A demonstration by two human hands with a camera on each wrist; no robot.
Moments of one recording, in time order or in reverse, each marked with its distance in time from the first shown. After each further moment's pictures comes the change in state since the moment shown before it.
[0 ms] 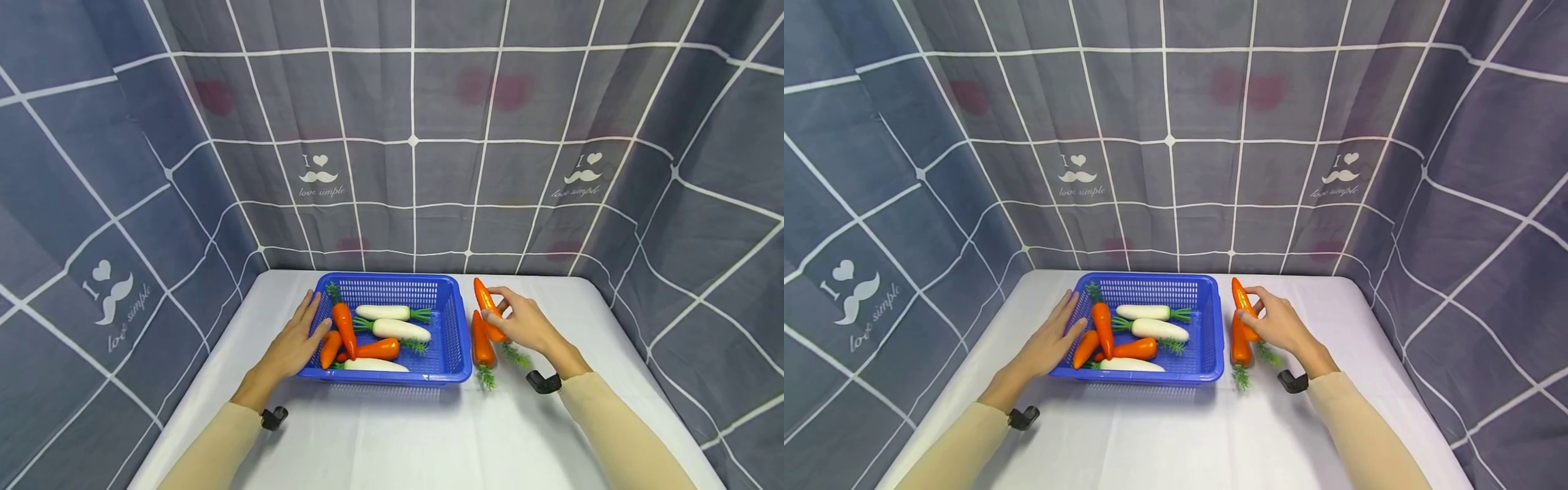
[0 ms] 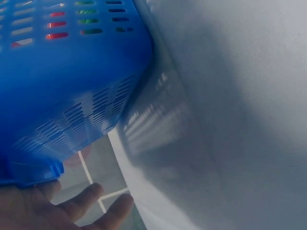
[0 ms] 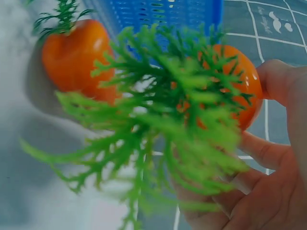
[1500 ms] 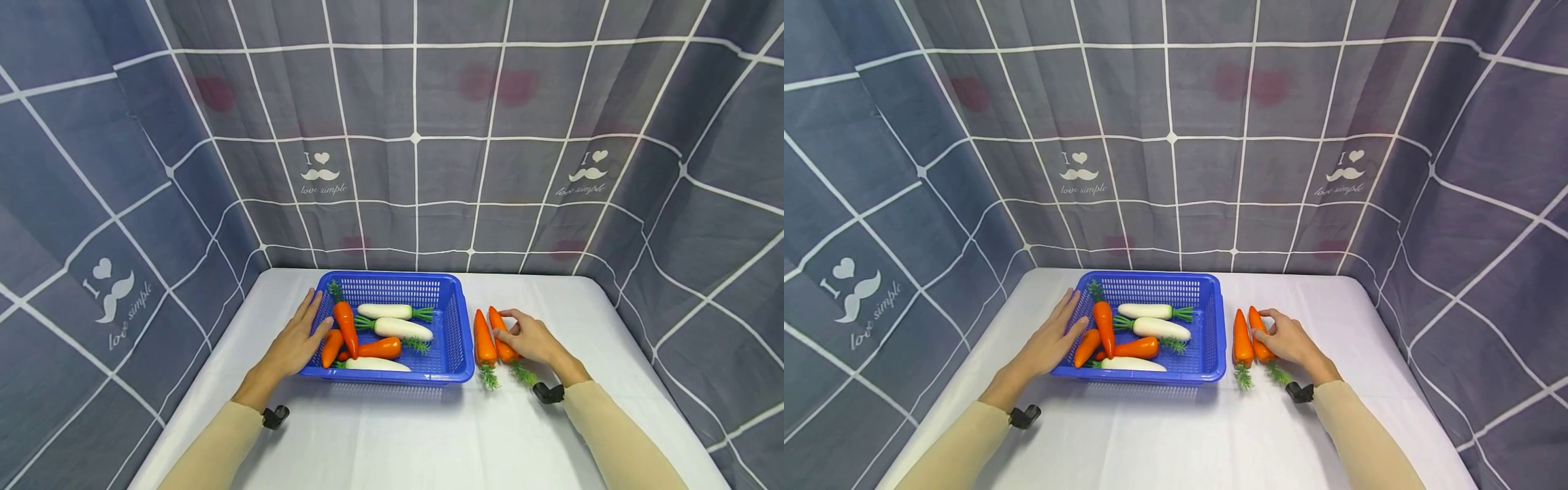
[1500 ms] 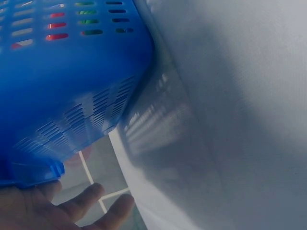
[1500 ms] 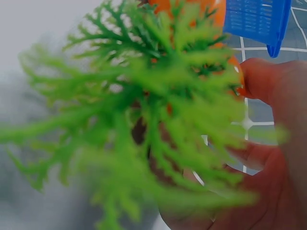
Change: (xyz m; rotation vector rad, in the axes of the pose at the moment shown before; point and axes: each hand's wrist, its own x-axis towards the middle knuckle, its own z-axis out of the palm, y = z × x) left_hand 0.000 0.003 0.000 -0.006 0.005 -0.002; right_hand -0.005 0.064 0.025 -0.062 -0.078 0.139
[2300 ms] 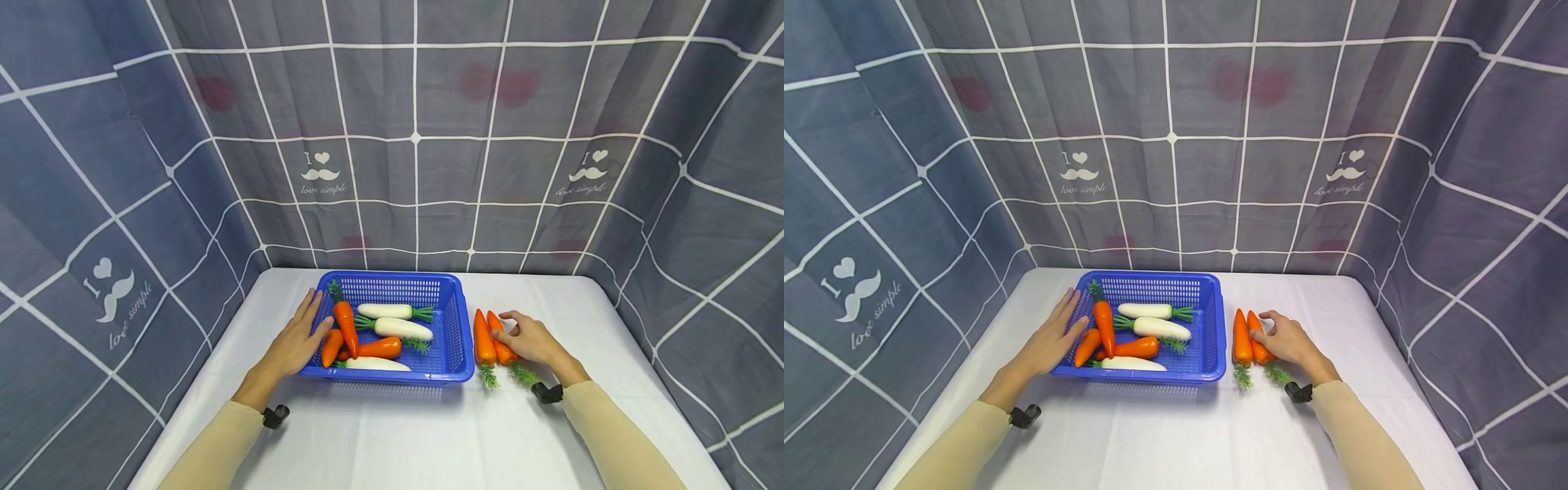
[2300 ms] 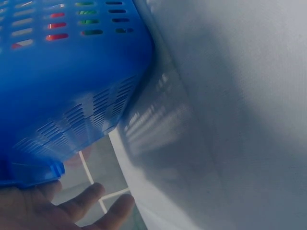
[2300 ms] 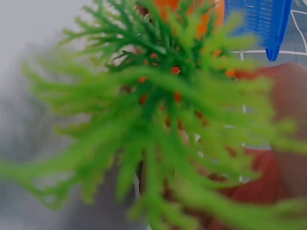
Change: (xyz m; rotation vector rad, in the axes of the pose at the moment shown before) left_hand 0.001 -0.001 0.000 0.006 -0.009 -0.012; right_hand -0.001 0.000 0.001 -0.042 -0.012 0.010
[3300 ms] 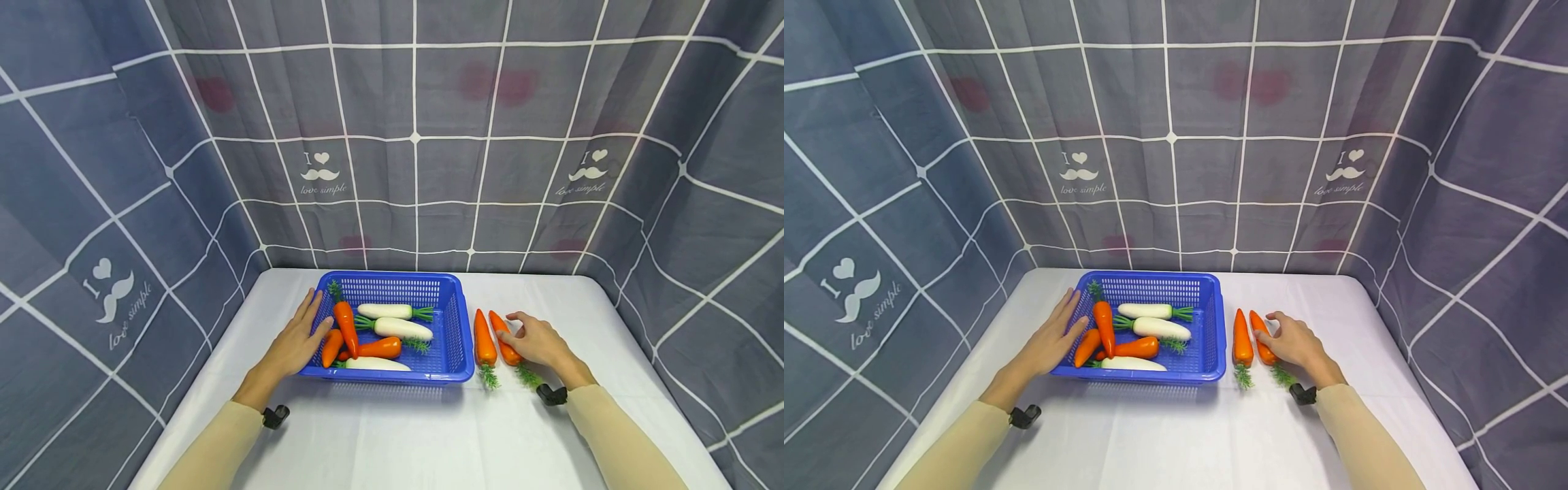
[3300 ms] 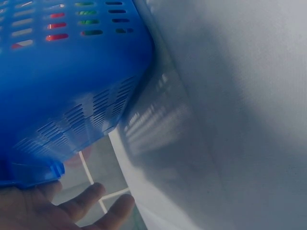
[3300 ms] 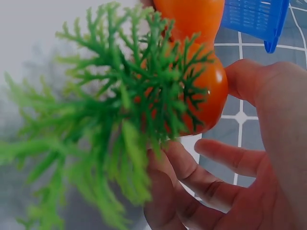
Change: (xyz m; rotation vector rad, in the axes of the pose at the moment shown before) left_hand 0.000 0.000 0.000 -0.002 0.001 -0.001; right_hand -0.008 0.004 -0.005 -0.130 0.030 0.047
